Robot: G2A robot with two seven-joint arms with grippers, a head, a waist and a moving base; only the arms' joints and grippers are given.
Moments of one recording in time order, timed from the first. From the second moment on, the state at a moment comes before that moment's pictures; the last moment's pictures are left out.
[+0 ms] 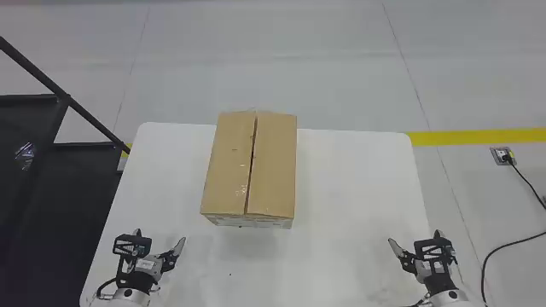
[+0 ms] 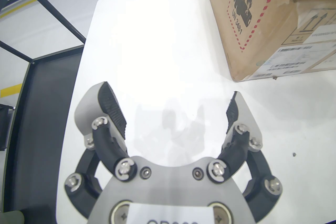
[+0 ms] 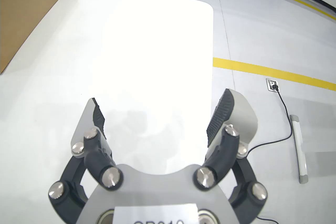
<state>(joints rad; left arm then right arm) 1.73 -1.15 -1.60 -1.80 1.33 0.00 0.00 -1.73 -1.15 1.60 -1.80 -1.33 0.00 0.00</state>
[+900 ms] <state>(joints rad) 1.63 -1.15 -1.66 -1.76 1.31 -0.12 0.15 -1.59 -1.16 1.40 -1.95 -1.66 -0.02 0.02</state>
